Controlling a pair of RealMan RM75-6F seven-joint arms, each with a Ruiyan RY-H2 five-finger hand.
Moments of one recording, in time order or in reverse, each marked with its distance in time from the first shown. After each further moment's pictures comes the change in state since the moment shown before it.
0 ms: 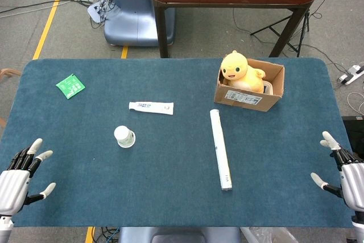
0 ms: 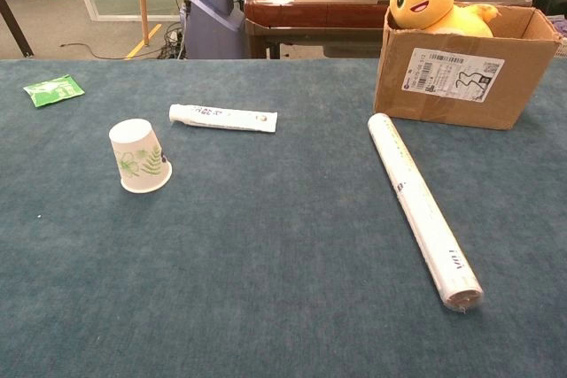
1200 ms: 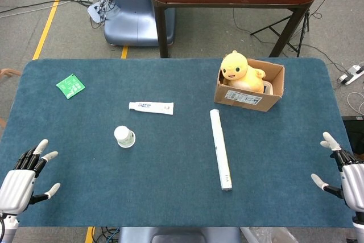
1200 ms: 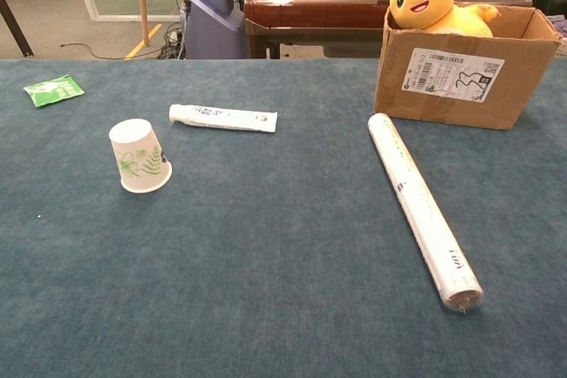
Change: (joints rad) left arm -0.006 -0.026 -0.006 0.012 0.002 -0.030 0.005; right arm -0.003 0.005 -0.005 0.000 0.009 -0.004 0.013
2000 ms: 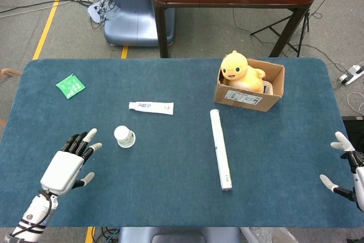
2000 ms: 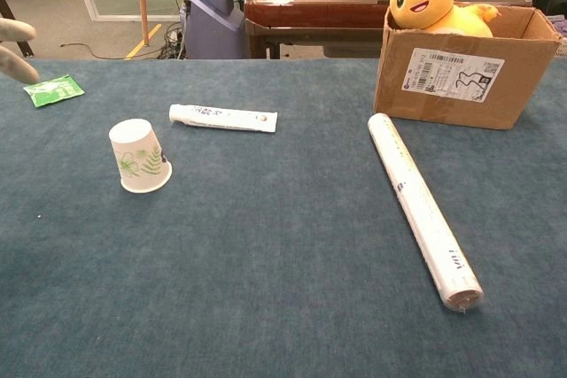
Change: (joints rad) left arm -0.202 -0.047 -0.091 -0.208 -0.075 -0.254 0.451; right arm -0.026 0.065 -0.001 -0.032 0.005 0.035 0.060
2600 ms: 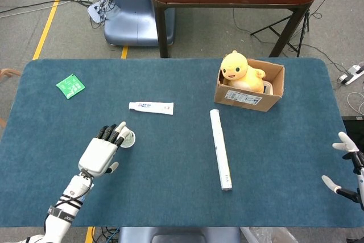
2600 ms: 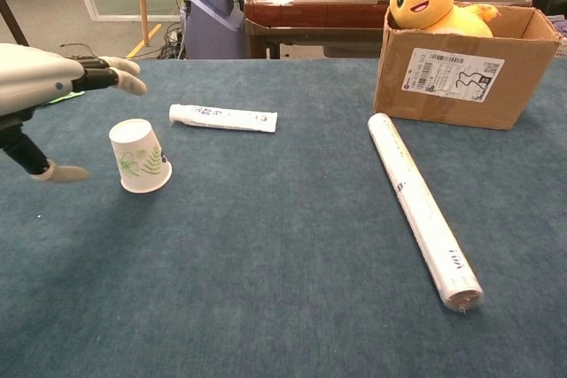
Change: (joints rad) left arm -0.230 -0.215 -0.095 0.003 -0.409 -0.110 0.381; right arm -0.005 0.025 -0.003 0.004 -0.011 0.008 0.065
